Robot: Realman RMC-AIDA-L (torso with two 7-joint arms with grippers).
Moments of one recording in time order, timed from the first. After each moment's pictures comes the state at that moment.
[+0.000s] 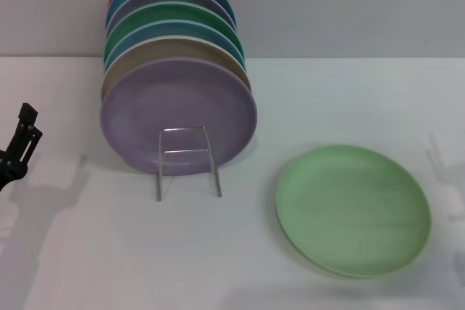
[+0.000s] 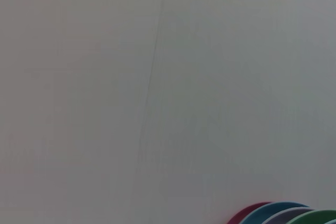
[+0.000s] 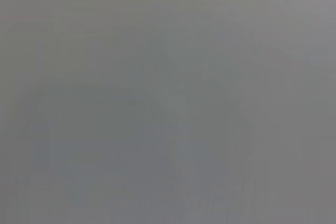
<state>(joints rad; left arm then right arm) -0.25 -2.08 -0.68 -0.22 2.21 1.50 -0.25 0.32 2.08 0.45 0.17 -1.84 -1.51 -0.13</state>
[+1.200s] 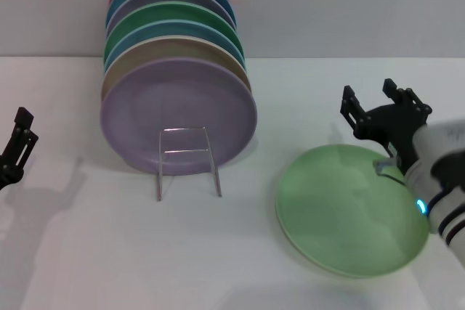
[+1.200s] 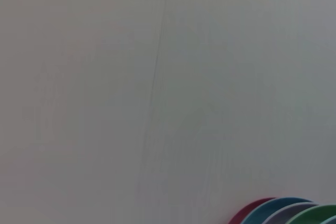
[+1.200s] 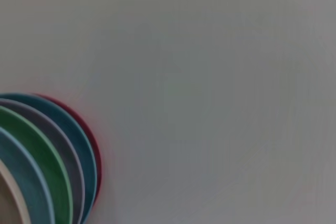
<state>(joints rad) -0.25 -2.07 -0.68 -0.21 2.21 1.50 -0.25 0.21 1.97 0.77 1.06 -1.84 -0.66 -0.65</state>
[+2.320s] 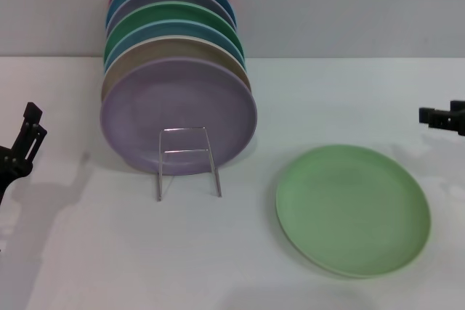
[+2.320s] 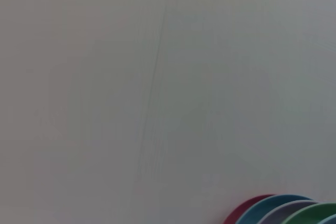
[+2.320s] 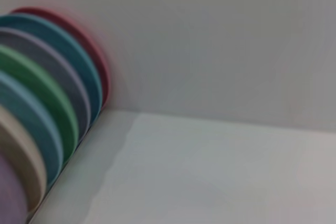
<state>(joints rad) -0.26 -2.08 -0.69 -0.24 2.21 1.45 -0.25 0.15 2.05 2.00 1.53 -2.18 1.15 -0.72</state>
